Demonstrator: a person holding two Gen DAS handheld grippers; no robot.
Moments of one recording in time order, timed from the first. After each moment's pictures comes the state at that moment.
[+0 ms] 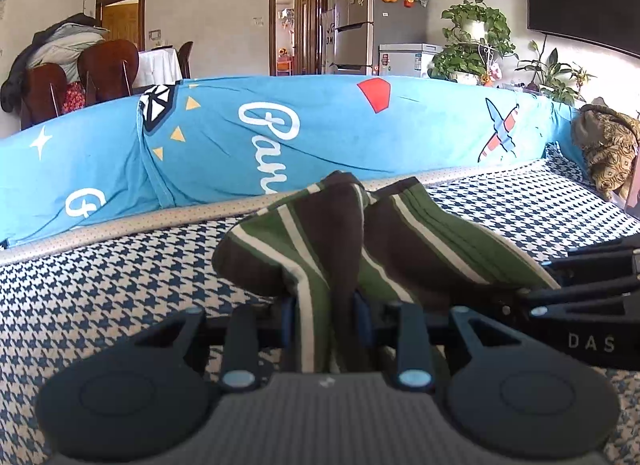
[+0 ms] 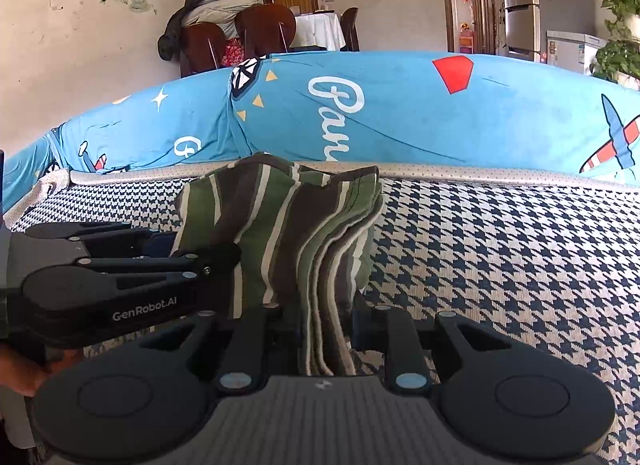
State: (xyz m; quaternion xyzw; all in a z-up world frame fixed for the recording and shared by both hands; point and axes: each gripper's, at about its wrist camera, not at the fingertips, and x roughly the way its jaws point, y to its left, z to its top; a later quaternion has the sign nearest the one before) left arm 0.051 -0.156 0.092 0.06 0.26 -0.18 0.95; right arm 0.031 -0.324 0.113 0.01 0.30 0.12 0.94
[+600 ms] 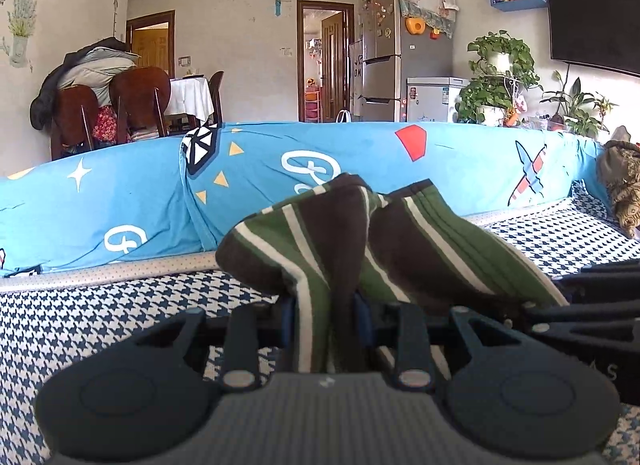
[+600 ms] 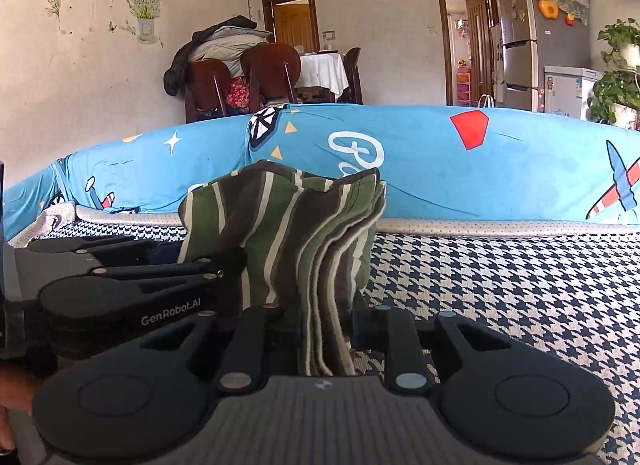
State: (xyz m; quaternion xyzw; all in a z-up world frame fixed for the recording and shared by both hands) left arm 0.059 -0.137 0.122 0.05 0.22 -0.15 0.96; right arm 0.038 -0.295 0.136 0.02 0.25 0.12 0.96
